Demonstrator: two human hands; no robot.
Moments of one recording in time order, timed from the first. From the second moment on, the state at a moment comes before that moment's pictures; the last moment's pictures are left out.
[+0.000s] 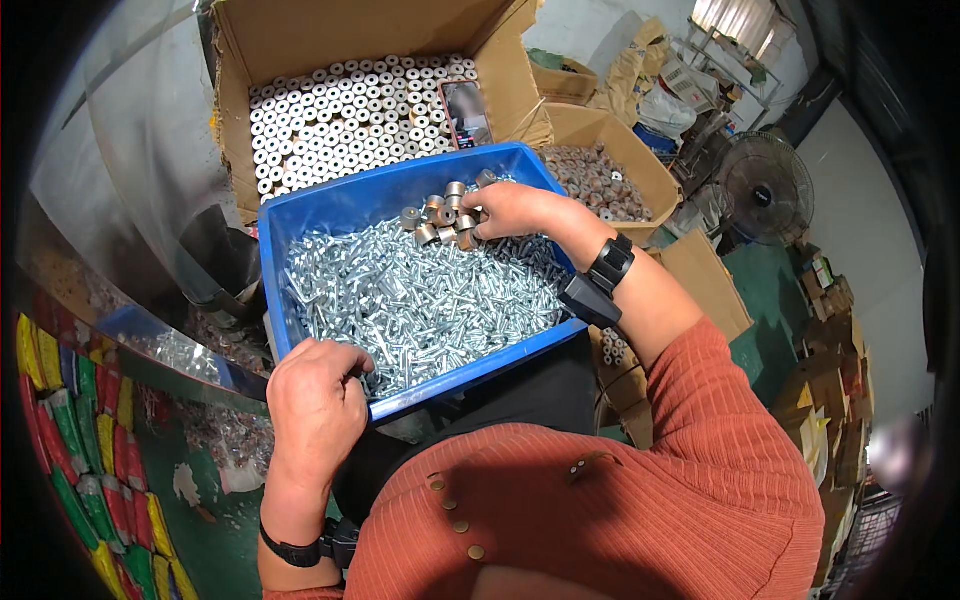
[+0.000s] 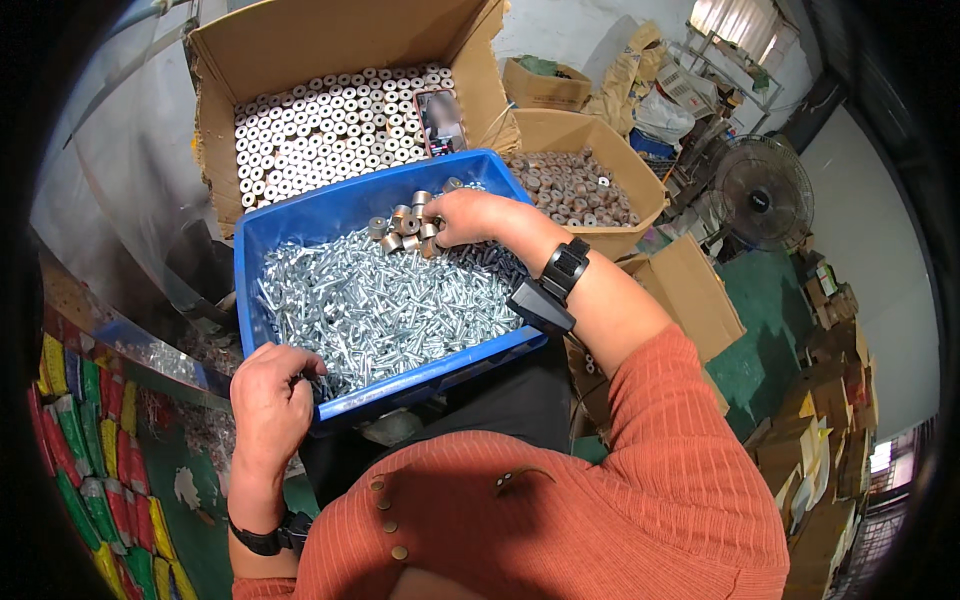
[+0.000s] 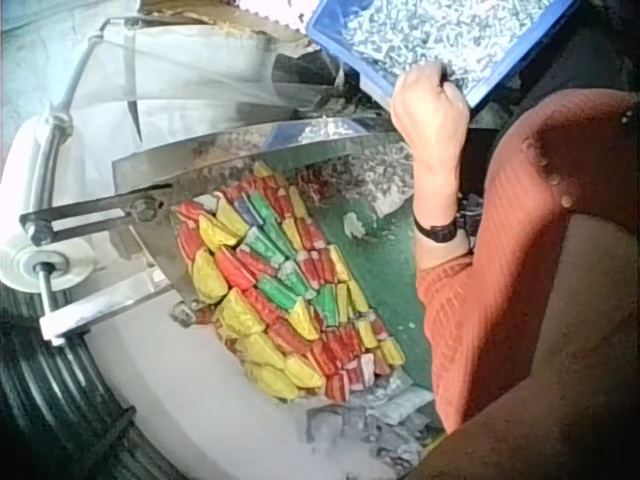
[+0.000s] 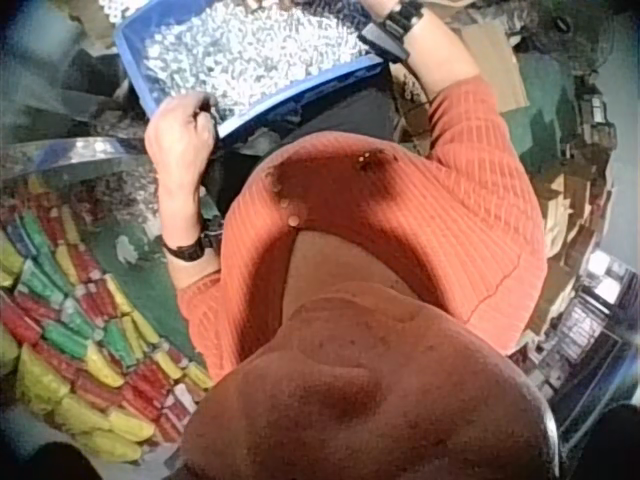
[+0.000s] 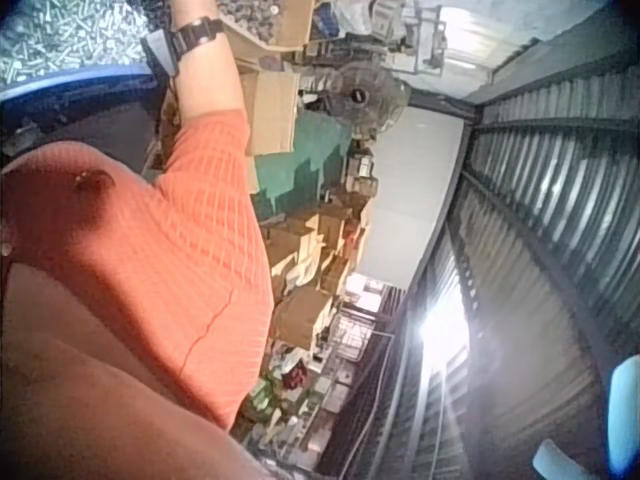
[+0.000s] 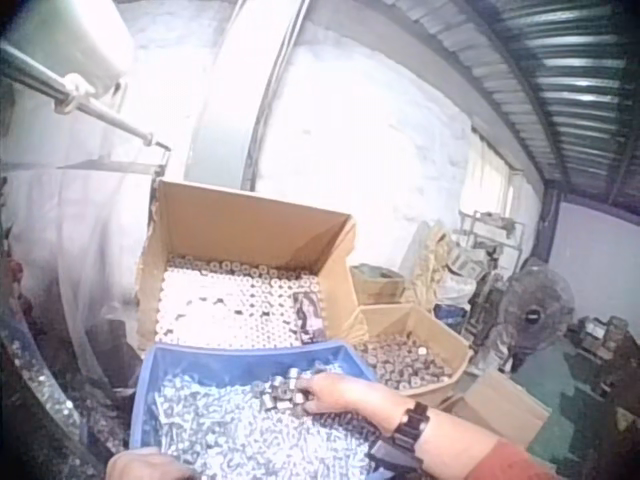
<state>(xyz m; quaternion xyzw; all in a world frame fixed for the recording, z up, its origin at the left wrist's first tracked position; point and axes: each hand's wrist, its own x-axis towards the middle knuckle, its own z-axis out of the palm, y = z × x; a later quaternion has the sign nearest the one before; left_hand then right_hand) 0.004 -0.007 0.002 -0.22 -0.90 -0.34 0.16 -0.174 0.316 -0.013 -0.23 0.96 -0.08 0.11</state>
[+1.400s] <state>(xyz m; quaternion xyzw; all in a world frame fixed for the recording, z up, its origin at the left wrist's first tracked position) 0.007 -0.001 -0.001 -0.21 -0.93 -0.27 0.13 -0.161 0.262 -0.009 -0.41 0.87 -0.10 0.25</state>
